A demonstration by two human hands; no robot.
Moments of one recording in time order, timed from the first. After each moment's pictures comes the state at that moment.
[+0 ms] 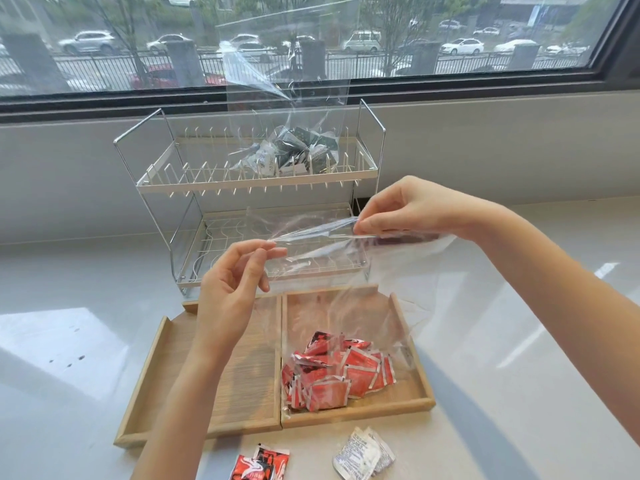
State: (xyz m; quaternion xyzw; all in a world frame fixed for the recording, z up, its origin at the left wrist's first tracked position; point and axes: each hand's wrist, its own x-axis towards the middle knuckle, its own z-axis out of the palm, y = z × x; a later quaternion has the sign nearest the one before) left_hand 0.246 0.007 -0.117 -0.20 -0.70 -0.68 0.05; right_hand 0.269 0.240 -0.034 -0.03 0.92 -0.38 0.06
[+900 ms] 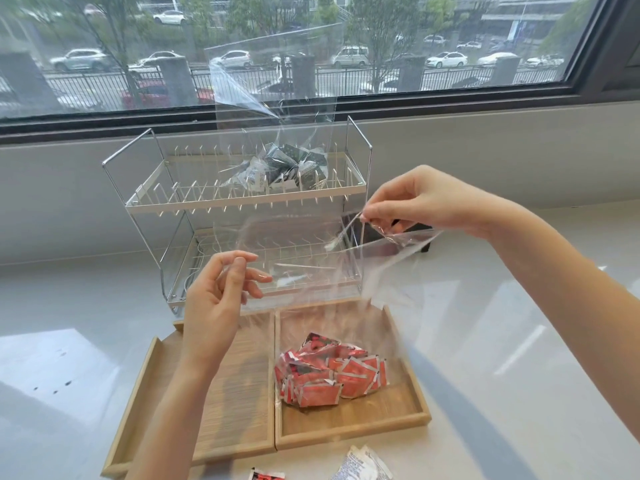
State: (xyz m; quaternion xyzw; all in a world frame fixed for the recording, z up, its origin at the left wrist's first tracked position) left_hand 0.235 0.009 -0.115 -0.21 -0.72 -0.66 0.09; right_hand 0.274 0.258 -0.013 -0.03 0.90 -0.43 0.00
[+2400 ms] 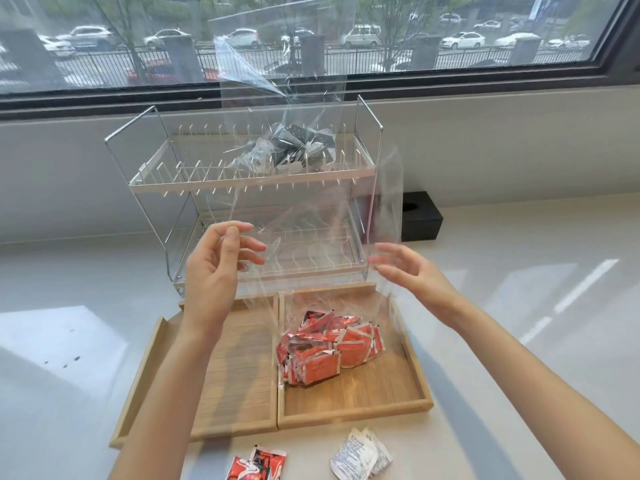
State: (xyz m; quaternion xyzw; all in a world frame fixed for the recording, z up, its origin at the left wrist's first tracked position) left_hand 0.216 0.008 -0.119 -0.18 -0.72 -0.66 0.10; right_hand 0.282 0.263 -0.165 0.08 0.78 -0.62 -0.03
